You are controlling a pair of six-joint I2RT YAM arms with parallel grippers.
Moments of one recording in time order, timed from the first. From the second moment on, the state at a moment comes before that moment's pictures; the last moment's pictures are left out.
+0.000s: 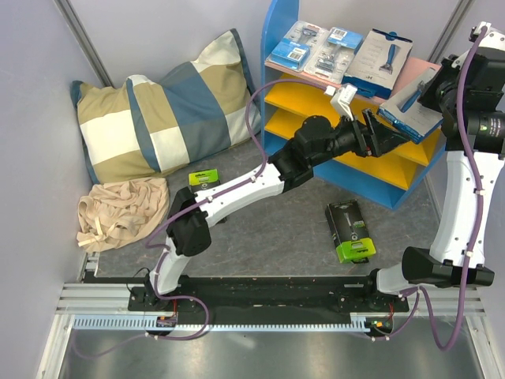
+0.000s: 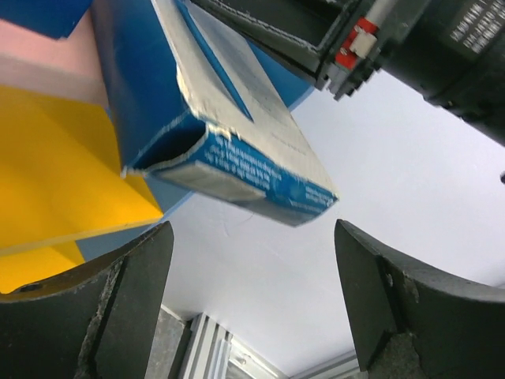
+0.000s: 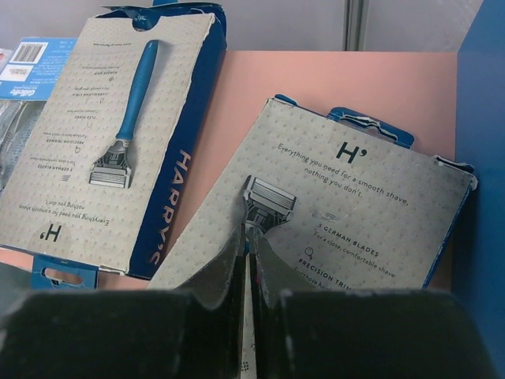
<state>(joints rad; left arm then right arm) -1.05 2.13 2.10 0.27 0.16 -0.88 -0.17 1.46 2.11 -0.94 0.05 0.26</state>
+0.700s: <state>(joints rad) -1.05 2.09 2.12 0.37 0.19 -0.82 -0.17 1.46 2.10 -0.94 0.01 0.26</state>
